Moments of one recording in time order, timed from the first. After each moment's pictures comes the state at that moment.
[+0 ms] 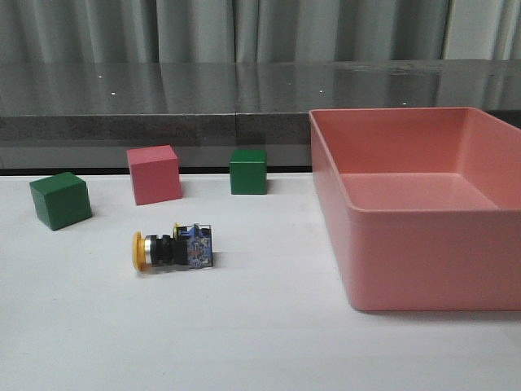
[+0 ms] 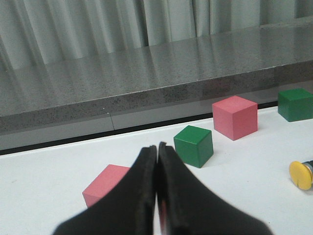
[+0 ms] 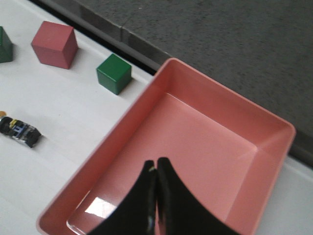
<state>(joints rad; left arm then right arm) -0.10 0.00 0.00 0.39 0.11 -0.21 0.19 1.21 -1.30 0.20 0.81 -0.42</state>
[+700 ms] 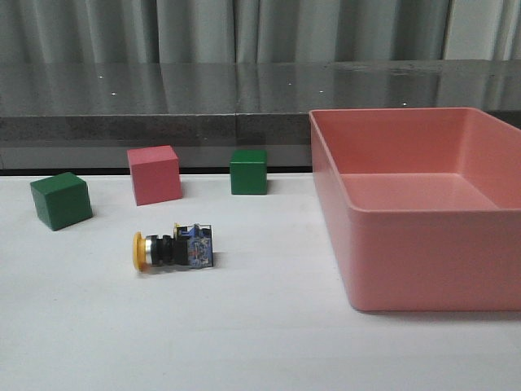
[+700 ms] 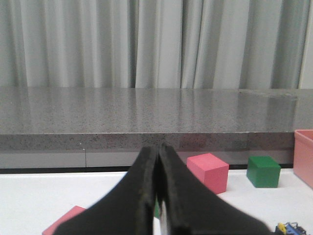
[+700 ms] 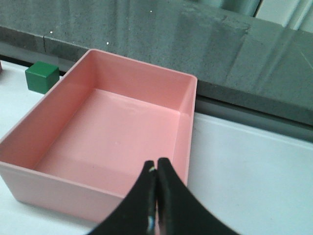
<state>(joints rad) -0.10 0.00 0.00 0.16 -0.06 -0.21 -0.01 0.33 -0.48 0.20 0.52 -0.41</state>
